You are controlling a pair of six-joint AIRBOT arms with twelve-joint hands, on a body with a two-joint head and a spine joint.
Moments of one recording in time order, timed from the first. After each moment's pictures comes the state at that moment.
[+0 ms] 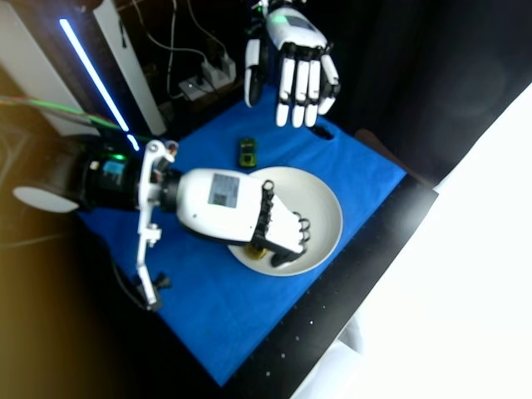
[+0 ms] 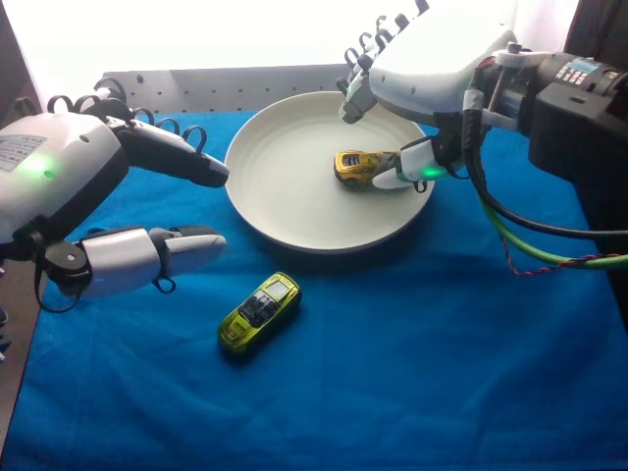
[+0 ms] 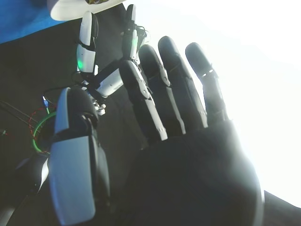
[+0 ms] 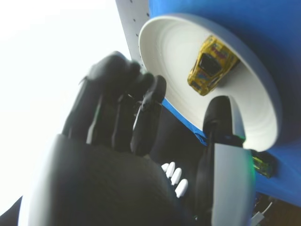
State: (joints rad) left arm 0.95 -0.85 0.83 -0.34 -1.06 1.25; right arm -0.48 -1.34 1.41 0.10 0.28 -1.34
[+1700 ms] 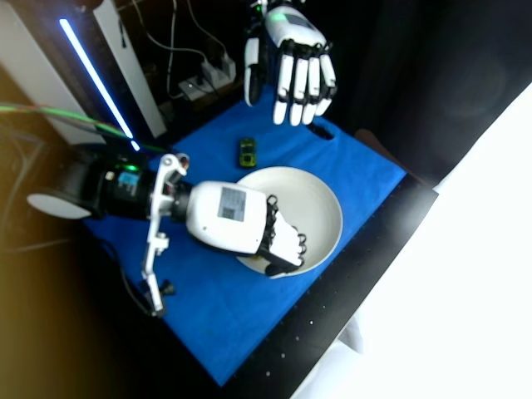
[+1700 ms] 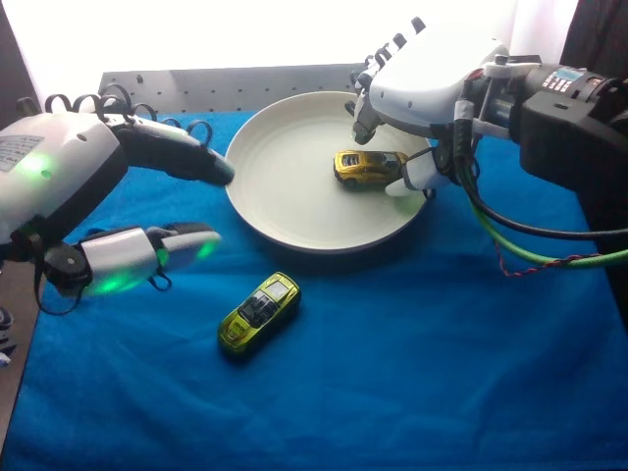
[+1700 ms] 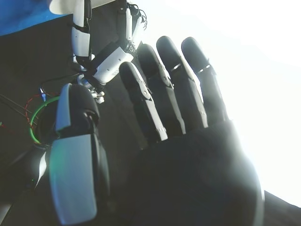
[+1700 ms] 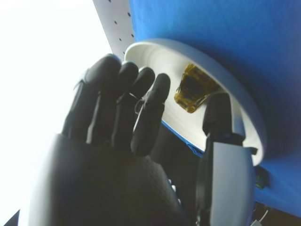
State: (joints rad) left arm 0.95 -0.85 0.83 -0.34 -1.08 1.22; right arm -0.49 -1.38 1.47 0.10 0.23 -1.34
